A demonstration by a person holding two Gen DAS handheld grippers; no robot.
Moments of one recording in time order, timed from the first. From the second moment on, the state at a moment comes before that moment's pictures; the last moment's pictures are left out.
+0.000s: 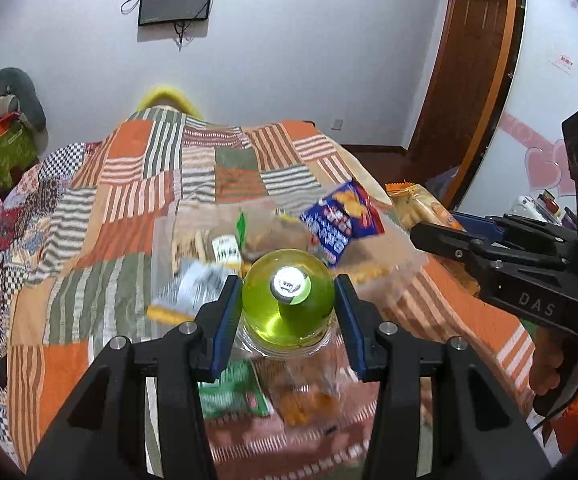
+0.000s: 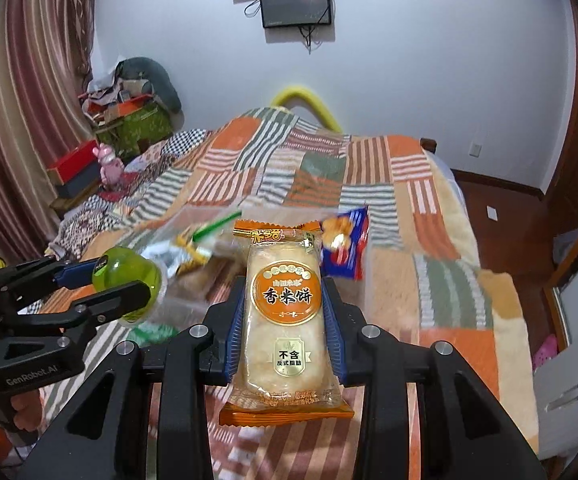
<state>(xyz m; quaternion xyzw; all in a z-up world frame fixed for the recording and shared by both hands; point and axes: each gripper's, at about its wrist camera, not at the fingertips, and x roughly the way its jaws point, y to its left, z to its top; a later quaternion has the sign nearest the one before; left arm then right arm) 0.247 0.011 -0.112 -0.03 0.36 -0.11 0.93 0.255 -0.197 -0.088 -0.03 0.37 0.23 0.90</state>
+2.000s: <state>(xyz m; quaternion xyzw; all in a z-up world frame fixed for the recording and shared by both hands) 0.247 0.042 -0.113 -0.01 0.38 -0.05 0.92 0.252 -0.179 -0.105 -0.05 0.40 0.26 0.88</state>
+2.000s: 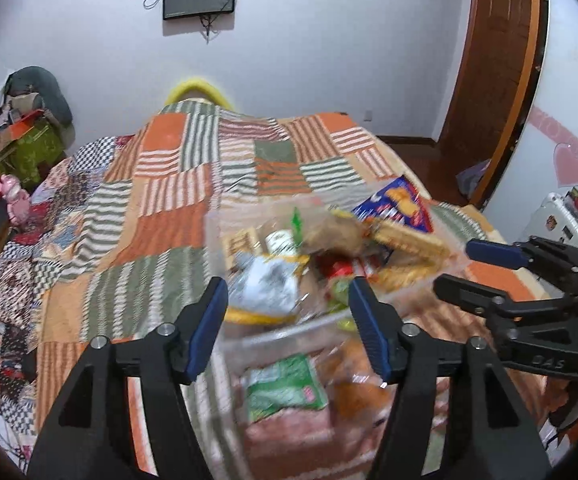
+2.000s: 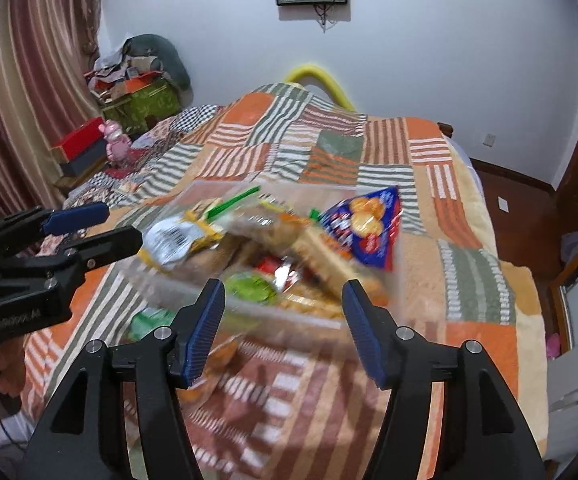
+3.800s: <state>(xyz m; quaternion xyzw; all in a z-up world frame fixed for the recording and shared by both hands) 0.259 0.057 -0.240 -0.08 0.50 -0.07 0.86 0.224 -0.150 -0.162 -0.07 0.47 0.27 0.84</state>
